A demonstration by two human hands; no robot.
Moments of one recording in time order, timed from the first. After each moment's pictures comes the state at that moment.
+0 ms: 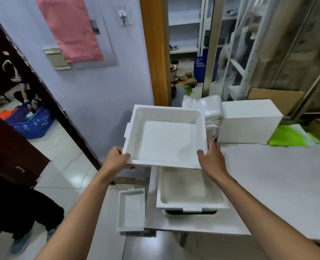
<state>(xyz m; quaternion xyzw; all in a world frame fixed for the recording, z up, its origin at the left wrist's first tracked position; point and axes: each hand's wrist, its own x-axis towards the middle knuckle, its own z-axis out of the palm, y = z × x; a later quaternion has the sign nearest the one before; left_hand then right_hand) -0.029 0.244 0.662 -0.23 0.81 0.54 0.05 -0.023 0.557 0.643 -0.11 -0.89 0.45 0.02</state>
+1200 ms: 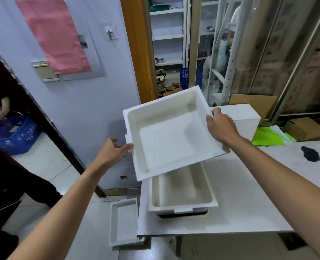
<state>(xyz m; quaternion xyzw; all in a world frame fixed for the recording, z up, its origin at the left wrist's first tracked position) -0.036 0.262 0.701 -0.12 0.86 0.49 0.03 -0.072 0.629 0.734 -0.07 -0.95 0.27 0.11</state>
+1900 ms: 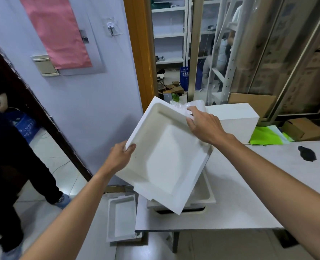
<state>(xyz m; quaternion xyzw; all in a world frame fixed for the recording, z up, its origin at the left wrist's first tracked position) -0.022 0.280 0.678 -0.03 0.91 0.41 0.00 -0.062 0.590 0.739 0.09 -0.98 0.15 0.13</state>
